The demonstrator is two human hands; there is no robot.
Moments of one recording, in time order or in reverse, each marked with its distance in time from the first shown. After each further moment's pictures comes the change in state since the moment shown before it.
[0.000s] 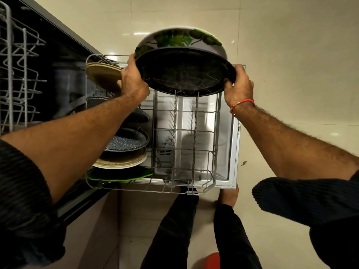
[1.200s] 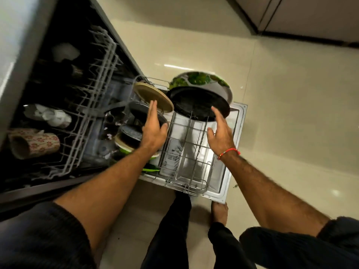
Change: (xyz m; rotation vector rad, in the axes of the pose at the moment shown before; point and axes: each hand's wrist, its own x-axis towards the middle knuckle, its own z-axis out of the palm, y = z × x) left_hand -0.191 -0.021 -0.064 -0.256 0.080 0.110; right_hand -0.152 -0.077 -0.057 0.033 -0.337 -0.298
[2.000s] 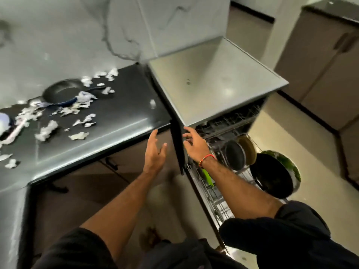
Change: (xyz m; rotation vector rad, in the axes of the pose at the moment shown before) left_hand -0.420 -0.026 -0.249 -0.352 0.951 -0.262; right_hand -0.298 -0.343 0.102 -0.071 -0.836 -0.578
